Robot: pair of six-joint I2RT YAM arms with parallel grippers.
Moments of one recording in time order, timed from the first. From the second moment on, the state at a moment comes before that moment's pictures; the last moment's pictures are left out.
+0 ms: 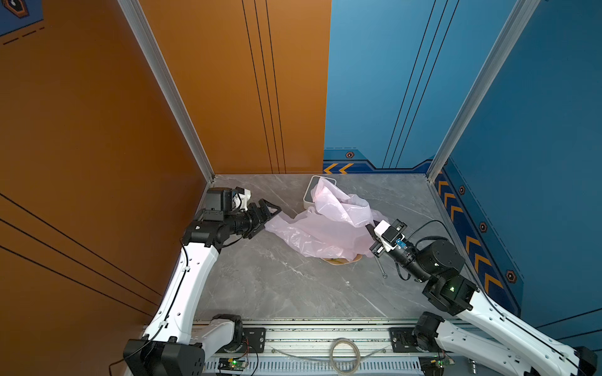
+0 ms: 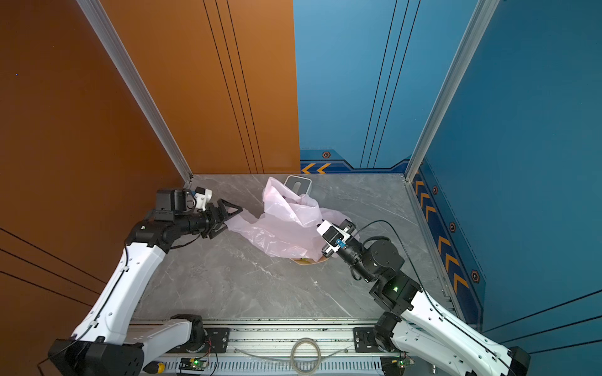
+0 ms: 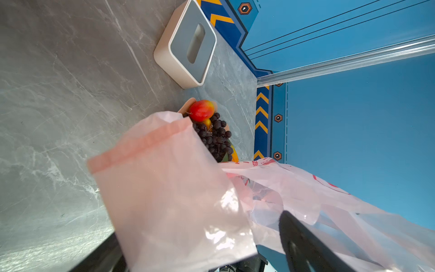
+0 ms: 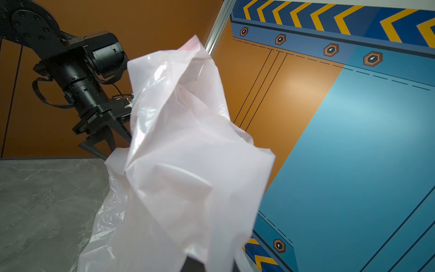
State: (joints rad) left arm -0.07 1.12 1.16 -0.77 0.63 -0.75; right arm 0.84 0.73 0.74 0.21 0.04 -0.48
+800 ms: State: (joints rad) left arm -0.10 1.05 1.39 -0.72 0.47 -0.69; right arm 0.85 0.88 0.76 0.41 0.04 -0.34
